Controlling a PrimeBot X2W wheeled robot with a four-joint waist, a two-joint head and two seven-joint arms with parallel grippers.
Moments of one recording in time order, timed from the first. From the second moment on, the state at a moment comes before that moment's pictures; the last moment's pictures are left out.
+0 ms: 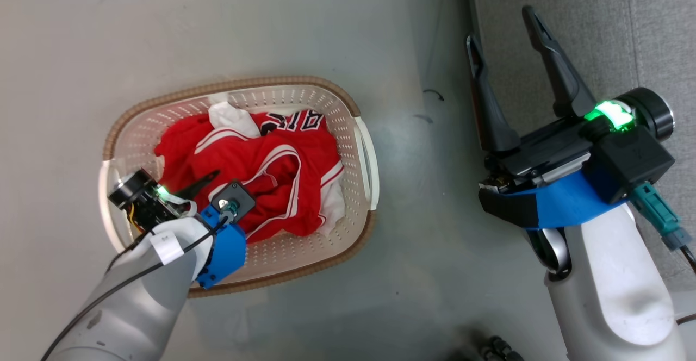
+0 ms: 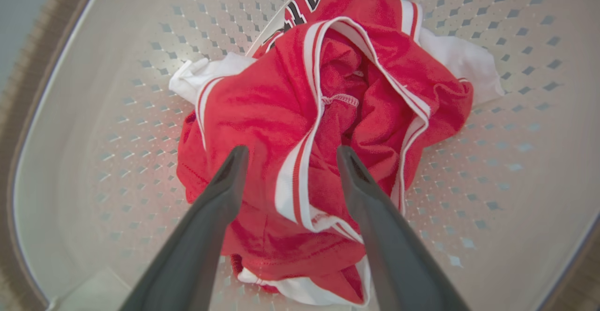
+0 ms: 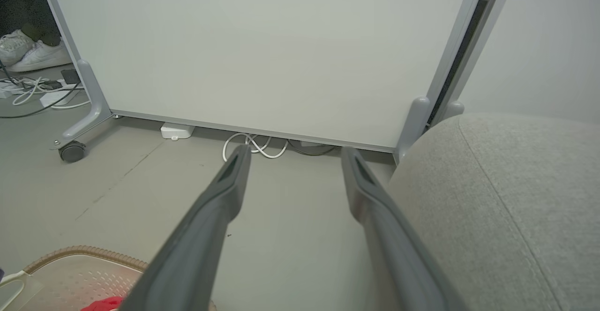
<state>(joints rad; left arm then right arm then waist) -0.82 0.18 -0.78 1.27 0.04 -0.13 -0.20 -0.51 -0.05 0.17 0.04 0.01 0.13 -0.26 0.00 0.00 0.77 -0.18</state>
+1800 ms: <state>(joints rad) -0.87 0.10 -0.85 1.26 -0.05 -0.07 -0.26 -0.46 -0.05 0.12 0.05 -0.03 0.13 -0.26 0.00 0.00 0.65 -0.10</state>
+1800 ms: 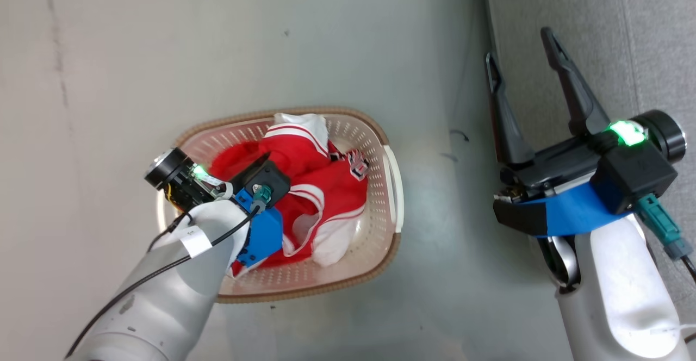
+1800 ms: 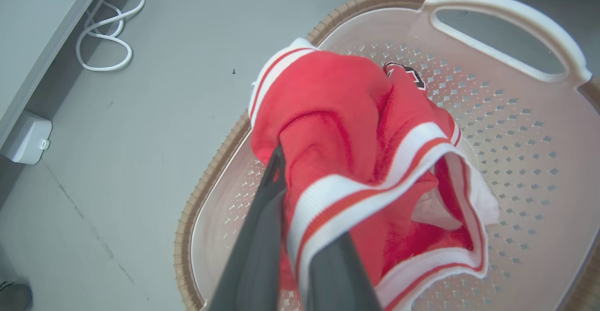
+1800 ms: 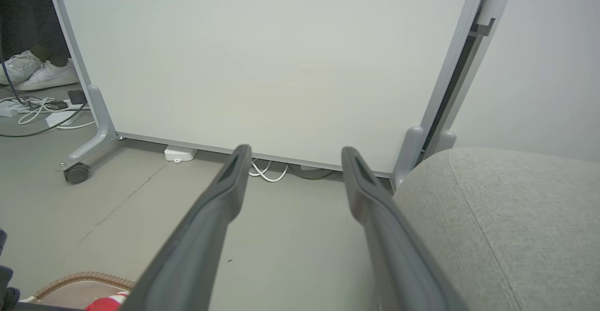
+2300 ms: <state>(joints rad) -0.70 0.12 -0.74 0.93 -0.16 -0.02 -0.26 -0.35 -0.05 0.09 0.09 -0.03 0.13 -0.26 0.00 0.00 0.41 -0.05</state>
